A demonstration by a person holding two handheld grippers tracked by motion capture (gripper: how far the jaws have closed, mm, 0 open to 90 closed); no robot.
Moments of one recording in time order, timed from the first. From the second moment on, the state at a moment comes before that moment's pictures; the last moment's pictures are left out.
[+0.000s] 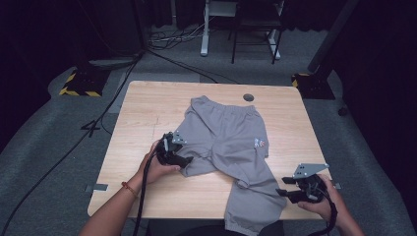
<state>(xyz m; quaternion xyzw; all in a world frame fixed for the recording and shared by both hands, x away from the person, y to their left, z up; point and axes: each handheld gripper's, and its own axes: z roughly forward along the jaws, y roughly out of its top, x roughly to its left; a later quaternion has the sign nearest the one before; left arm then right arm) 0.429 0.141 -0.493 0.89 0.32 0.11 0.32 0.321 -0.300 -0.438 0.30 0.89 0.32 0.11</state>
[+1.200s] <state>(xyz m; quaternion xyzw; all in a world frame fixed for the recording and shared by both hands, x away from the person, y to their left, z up) 0.518 0.079 -0.494 0.87 0.34 0.13 0.33 0.567 -0.274 -0.490 0.48 0.79 0.26 0.28</state>
